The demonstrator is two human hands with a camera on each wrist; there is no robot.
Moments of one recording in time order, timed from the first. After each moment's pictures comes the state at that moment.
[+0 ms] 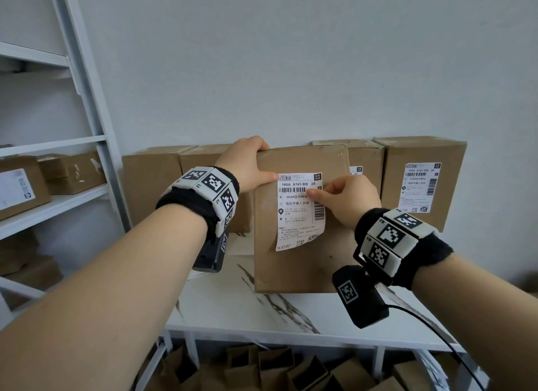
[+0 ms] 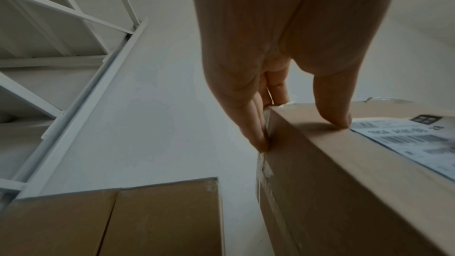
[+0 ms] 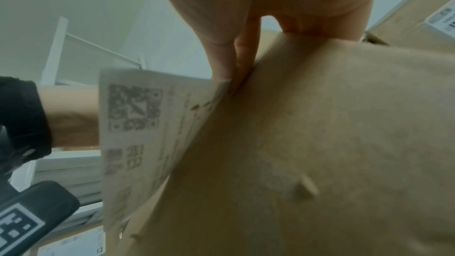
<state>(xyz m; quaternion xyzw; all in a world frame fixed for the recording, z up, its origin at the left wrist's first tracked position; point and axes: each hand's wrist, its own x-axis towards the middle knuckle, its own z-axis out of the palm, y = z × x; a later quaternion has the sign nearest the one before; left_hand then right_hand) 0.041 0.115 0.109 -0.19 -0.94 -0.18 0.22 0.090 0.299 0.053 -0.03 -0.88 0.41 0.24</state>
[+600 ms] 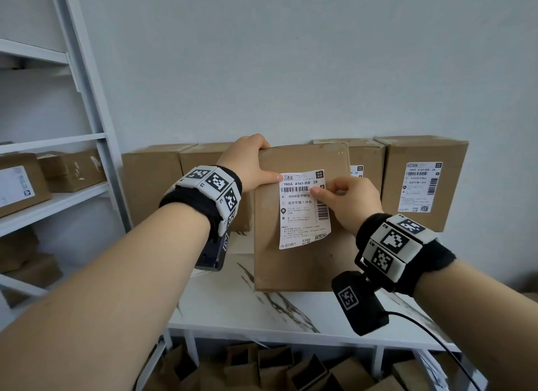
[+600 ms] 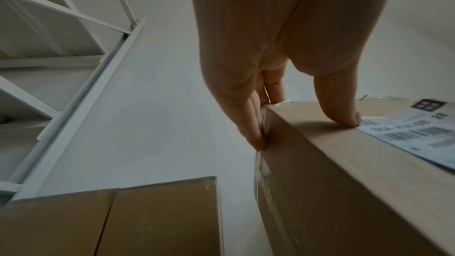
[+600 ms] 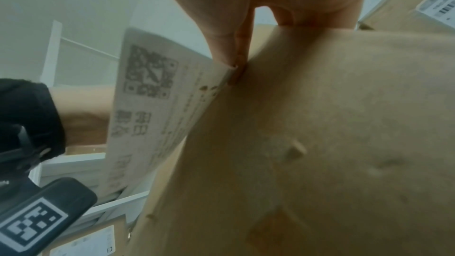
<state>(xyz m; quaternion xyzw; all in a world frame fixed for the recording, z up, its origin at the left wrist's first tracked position) 0.038 0.117 0.107 -0.19 -0.94 -0.19 0.23 0.089 0.300 0.044 -0.01 -0.86 0.44 0.27</state>
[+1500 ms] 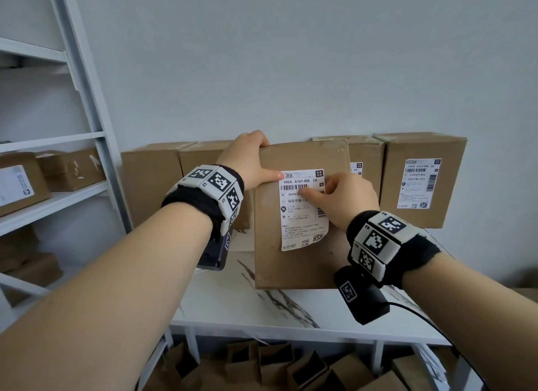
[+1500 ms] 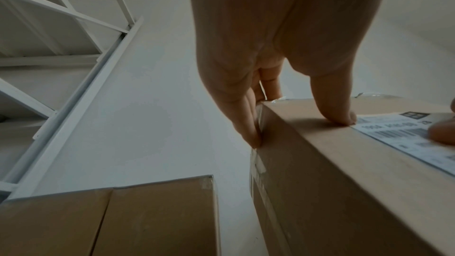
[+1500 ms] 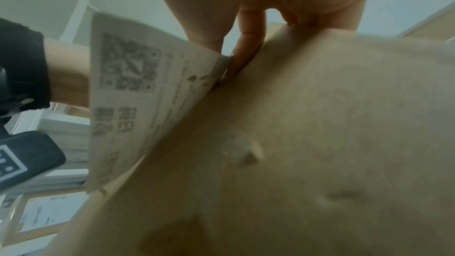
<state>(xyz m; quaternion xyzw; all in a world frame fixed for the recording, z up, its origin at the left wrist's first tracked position) 0.038 0.118 0.104 -0.19 -0.93 -0.19 0.24 0.095 0.288 0.049 -0.05 -0.90 0.34 0.28</state>
